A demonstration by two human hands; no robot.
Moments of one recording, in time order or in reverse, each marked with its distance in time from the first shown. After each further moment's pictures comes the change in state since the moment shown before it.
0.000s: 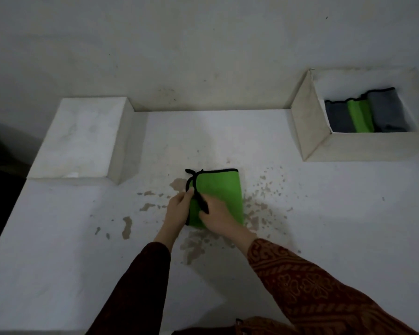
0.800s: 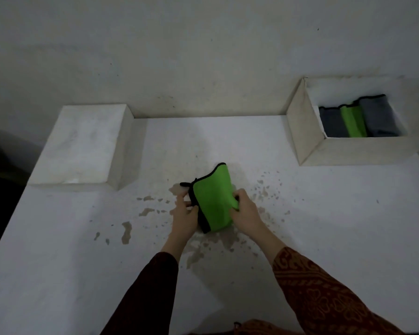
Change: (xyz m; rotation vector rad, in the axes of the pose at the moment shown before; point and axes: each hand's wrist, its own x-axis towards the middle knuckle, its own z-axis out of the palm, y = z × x) left_hand -0.011 -0.005 0.018 0.029 0.016 0.101; right_hand -0.018 0.031 -0.045 0.044 0.235 0.182
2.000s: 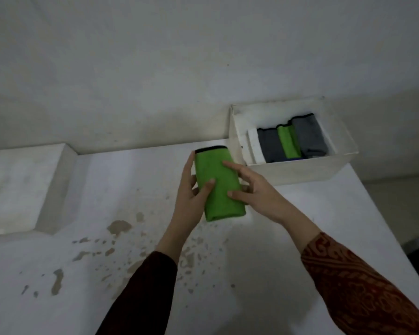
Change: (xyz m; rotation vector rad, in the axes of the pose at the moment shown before) left_hand -0.037 0.168 0.146 -0.295 -0.258 0.361; right_hand 0.006 0.003 -0.233 0.574 -0.243 -0.245
